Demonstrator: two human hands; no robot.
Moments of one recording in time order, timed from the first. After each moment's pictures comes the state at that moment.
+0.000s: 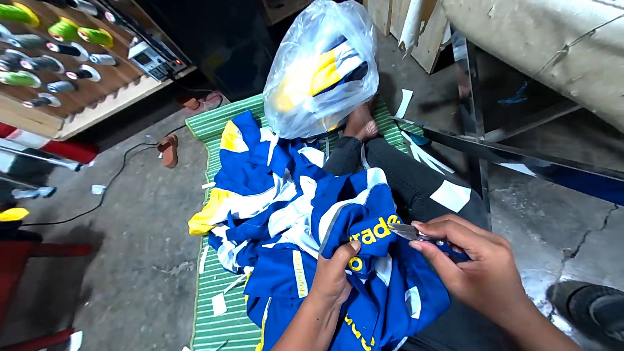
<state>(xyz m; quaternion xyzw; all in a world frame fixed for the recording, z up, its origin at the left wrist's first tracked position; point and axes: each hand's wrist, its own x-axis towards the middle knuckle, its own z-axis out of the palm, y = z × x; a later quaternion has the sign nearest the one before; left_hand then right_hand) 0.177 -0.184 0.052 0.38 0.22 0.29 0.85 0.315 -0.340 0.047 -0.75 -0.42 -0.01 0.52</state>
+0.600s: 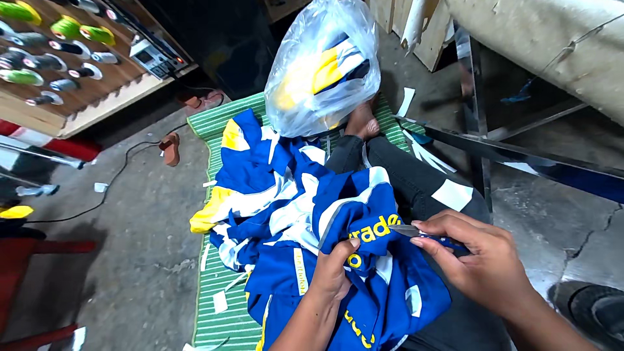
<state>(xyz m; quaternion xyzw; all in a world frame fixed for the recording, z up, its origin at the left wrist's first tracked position) 0.177 -0.180 0.050 0.37 0.22 0.27 0.86 0.325 -0.340 0.051 -0.75 -0.44 0.00 0.49</state>
